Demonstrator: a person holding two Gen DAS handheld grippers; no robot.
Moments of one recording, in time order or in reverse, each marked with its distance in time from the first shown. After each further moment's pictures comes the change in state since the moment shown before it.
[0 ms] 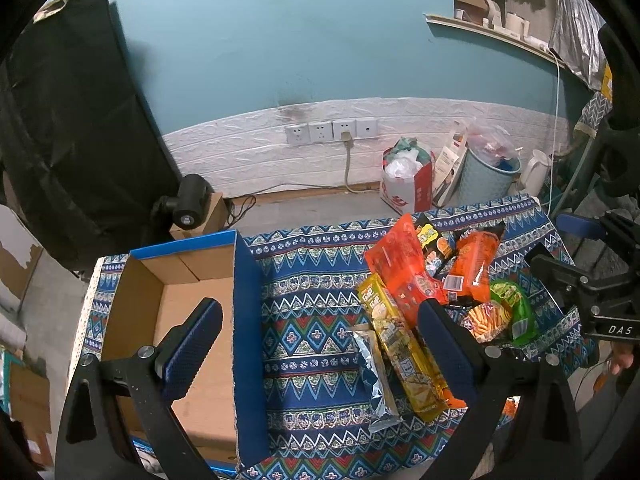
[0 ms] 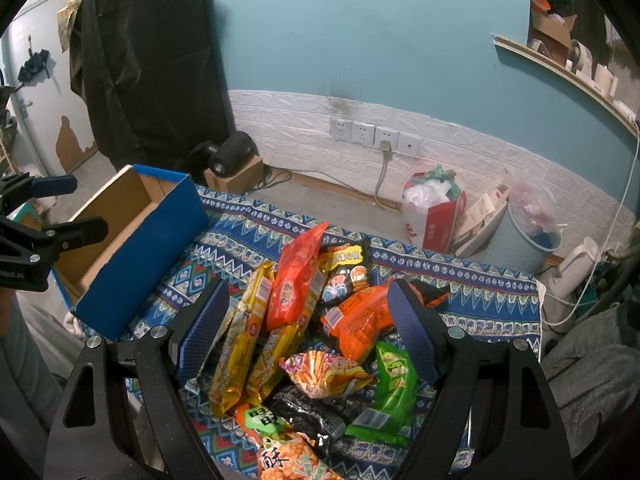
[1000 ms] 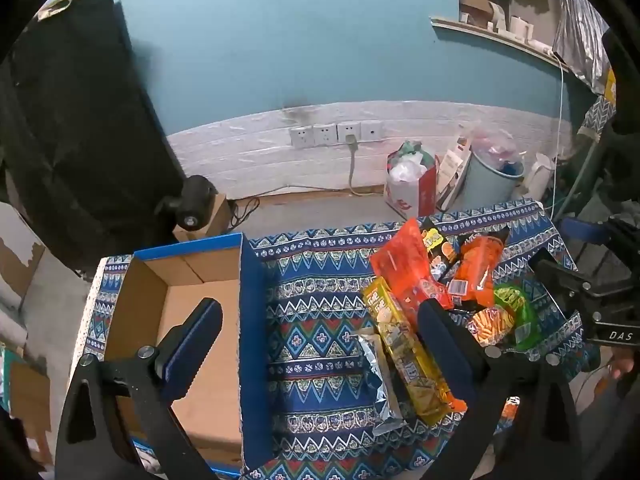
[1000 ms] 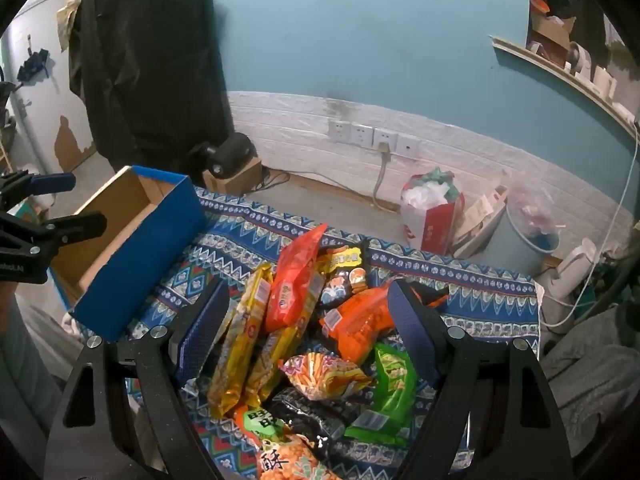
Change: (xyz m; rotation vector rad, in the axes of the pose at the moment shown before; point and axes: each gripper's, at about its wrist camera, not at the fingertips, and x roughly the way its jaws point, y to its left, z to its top) left arm 0.003 0.003 0.002 -0.005 -0.006 0.011; right arm -0.001 -0.001 0.001 0.000 -0.005 -0.002
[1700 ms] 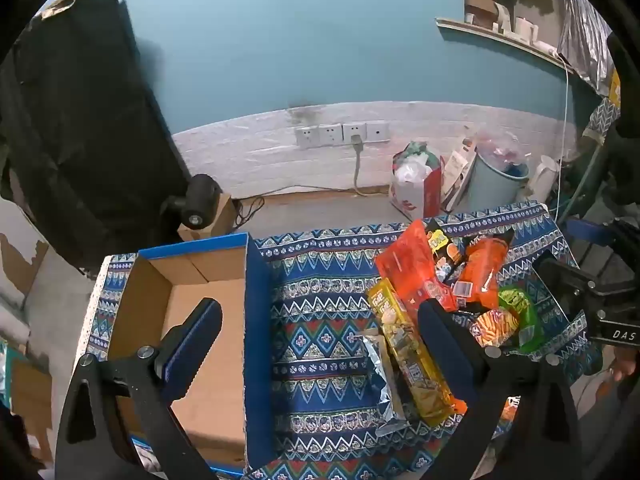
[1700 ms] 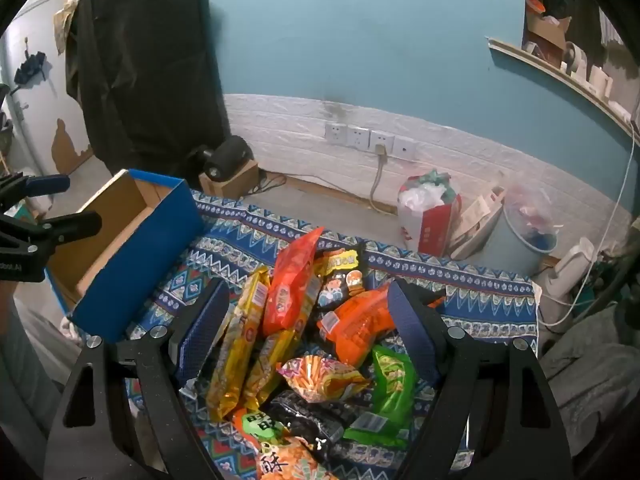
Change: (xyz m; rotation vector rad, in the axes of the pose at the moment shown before) left arm -0.002 0.003 0.000 -0.010 -0.014 0.017; right arm -0.002 -0.003 0.001 0.004 -0.005 -0.009
